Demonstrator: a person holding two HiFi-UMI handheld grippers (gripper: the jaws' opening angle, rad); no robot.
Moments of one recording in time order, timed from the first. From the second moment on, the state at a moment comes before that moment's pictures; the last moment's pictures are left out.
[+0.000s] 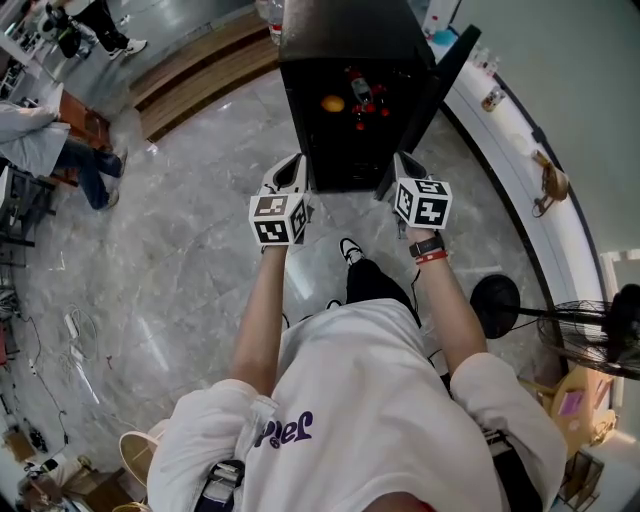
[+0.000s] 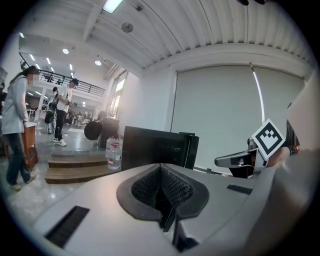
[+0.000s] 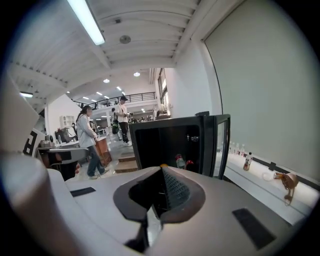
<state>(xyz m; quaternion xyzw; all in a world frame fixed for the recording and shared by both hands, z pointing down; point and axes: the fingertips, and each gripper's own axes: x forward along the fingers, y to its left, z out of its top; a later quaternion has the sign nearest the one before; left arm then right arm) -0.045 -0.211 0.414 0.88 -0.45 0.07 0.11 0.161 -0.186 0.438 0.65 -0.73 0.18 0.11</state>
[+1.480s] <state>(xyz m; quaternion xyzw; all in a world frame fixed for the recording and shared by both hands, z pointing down) -0.054 -0.191 0.311 0.89 -0.46 0.01 -0.01 0.155 -0.155 0.317 0.70 -0.72 0.03 0.01</state>
